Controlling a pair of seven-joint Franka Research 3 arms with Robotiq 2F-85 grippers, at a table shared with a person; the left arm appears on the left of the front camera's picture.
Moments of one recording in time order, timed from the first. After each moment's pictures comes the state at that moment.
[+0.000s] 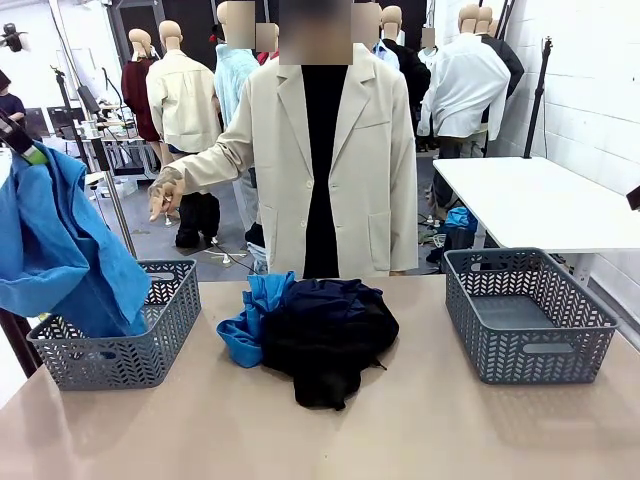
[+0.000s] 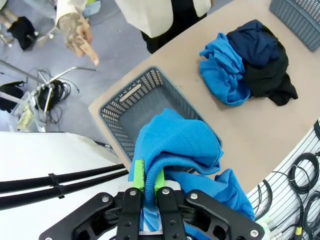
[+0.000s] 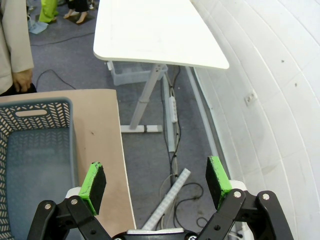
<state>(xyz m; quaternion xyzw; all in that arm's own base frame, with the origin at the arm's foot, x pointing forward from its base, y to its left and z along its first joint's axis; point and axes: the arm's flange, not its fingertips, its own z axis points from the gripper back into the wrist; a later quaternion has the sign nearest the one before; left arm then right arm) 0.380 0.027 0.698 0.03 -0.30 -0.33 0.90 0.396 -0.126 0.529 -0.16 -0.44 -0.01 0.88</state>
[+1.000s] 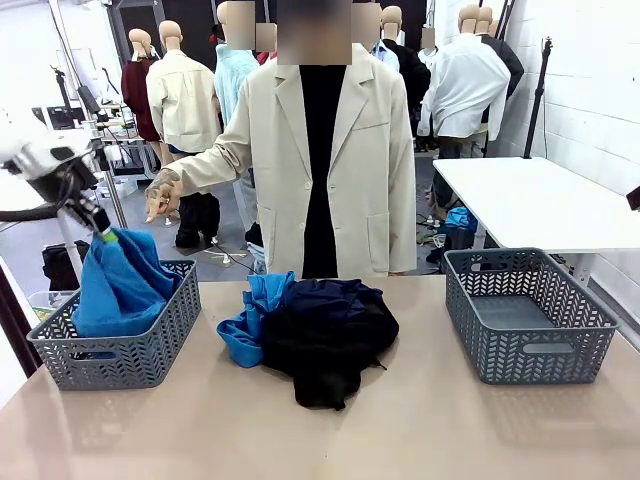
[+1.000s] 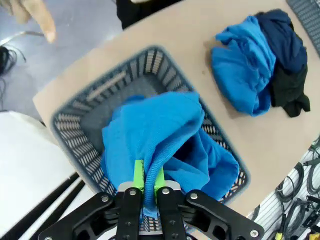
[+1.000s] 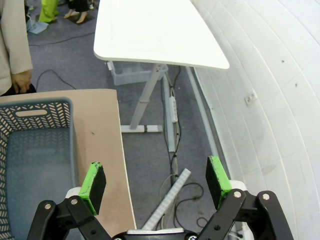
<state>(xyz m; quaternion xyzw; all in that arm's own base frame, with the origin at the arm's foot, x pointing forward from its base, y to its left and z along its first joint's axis) 0.540 0.057 0.524 -0.08 -0.17 -0.30 0.94 0.396 -0.126 0.529 -0.16 -0.44 -0.01 0.88</state>
